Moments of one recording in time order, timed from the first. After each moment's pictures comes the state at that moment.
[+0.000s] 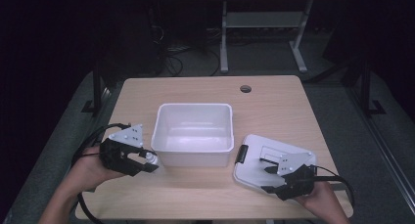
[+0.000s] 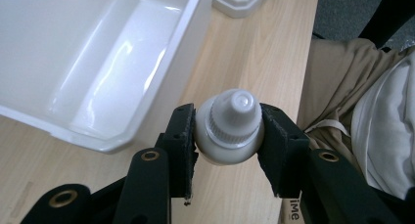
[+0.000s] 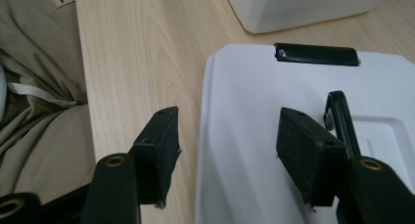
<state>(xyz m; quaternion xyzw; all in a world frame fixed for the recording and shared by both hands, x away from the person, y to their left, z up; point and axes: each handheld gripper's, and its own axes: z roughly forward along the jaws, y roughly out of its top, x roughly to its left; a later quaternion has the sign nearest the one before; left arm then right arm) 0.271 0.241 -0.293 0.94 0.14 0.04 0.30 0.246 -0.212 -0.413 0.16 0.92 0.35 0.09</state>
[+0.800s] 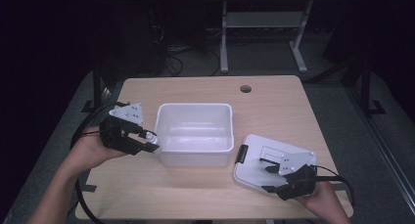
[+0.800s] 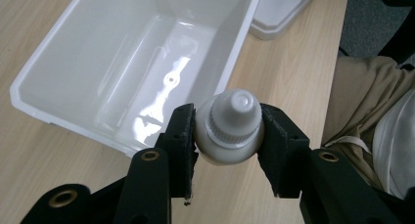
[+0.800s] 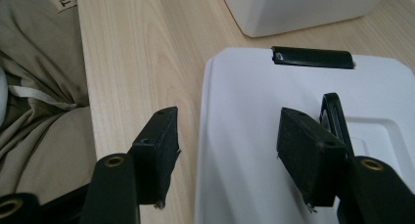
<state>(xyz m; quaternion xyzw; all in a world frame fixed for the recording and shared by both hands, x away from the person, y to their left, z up) 0.302 0.237 -0.266 0.94 0.15 0.05 0.30 0.245 -0.214 -0.410 0.16 0.92 0.35 0.09</state>
